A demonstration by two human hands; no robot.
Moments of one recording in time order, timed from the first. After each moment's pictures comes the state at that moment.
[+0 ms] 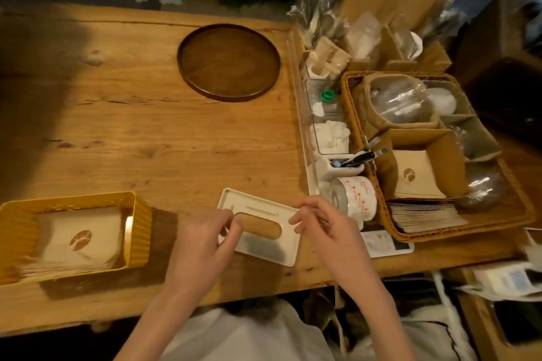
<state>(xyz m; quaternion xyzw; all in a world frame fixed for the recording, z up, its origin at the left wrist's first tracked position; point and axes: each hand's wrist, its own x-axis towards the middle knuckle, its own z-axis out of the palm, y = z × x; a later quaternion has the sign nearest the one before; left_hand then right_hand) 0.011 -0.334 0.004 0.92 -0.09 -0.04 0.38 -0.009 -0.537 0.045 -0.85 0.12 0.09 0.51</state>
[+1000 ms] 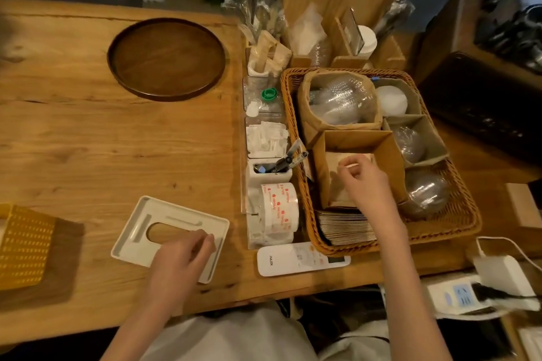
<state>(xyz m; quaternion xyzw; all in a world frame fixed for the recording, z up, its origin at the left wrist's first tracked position) 0.000 -0.442 -0.040 0.91 0.01 -0.15 0.39 0.065 -0.748 0.024 -0.91 0.22 0.04 0.34</state>
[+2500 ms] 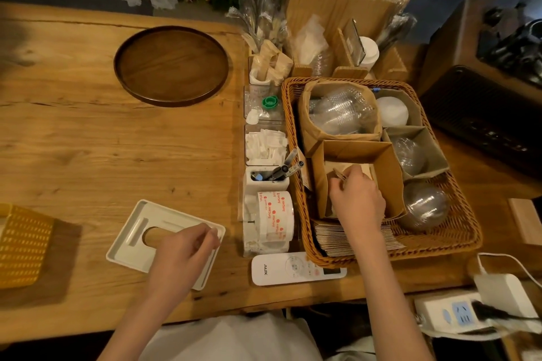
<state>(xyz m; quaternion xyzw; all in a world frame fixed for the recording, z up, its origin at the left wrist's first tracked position) 0.012 -0.460 -0.018 0.88 0.03 -0.13 0.45 0.071 -0.742 -0.007 -0.97 0.21 -0.05 0.11</state>
